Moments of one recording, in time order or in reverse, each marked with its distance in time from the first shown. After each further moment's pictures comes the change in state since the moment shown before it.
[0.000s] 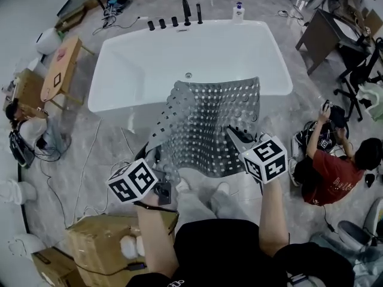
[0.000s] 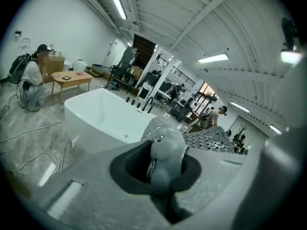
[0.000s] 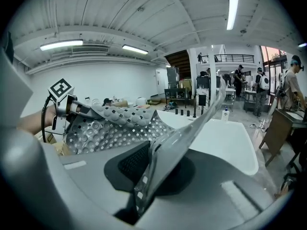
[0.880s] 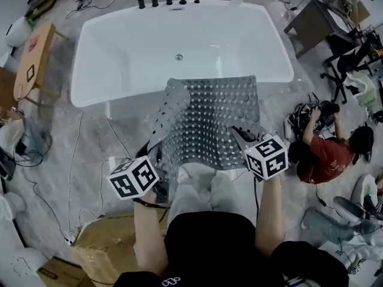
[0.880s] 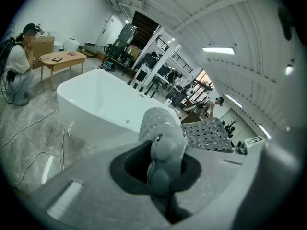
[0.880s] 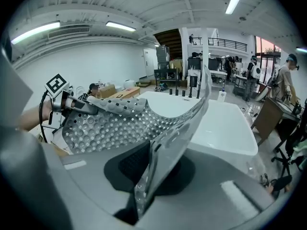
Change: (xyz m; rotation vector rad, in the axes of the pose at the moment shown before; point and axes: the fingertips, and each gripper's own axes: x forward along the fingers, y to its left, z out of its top) left arm 0.051 0.147 0.010 -0.024 0.230 -0.101; right arm 0.119 0.046 -0.033 0.089 0.239 -0.134
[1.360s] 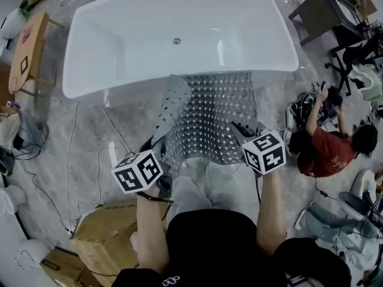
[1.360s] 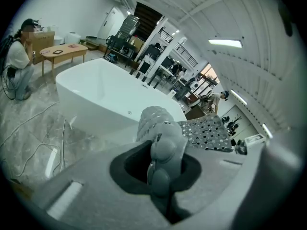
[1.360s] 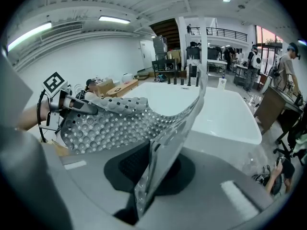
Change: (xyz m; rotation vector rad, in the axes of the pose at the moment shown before) left arm 0.047 0.004 -0.039 -0.029 0.090 0.032; right arm 0.031 -0.024 -0.046 0.043 0.097 0.020
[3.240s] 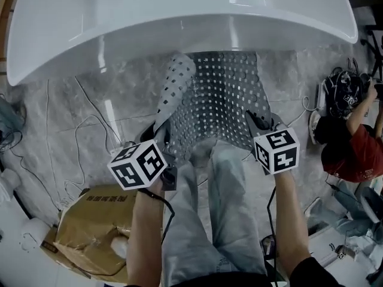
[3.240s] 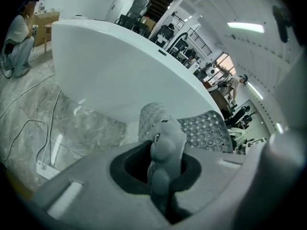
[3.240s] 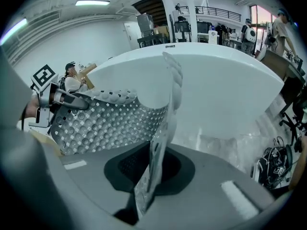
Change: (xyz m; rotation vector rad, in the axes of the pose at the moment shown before) left arm 0.261 0.122 -0.167 -0.074 0.136 0.107; right arm 0.229 -0.132 -0.234 0.118 0.179 -0.031
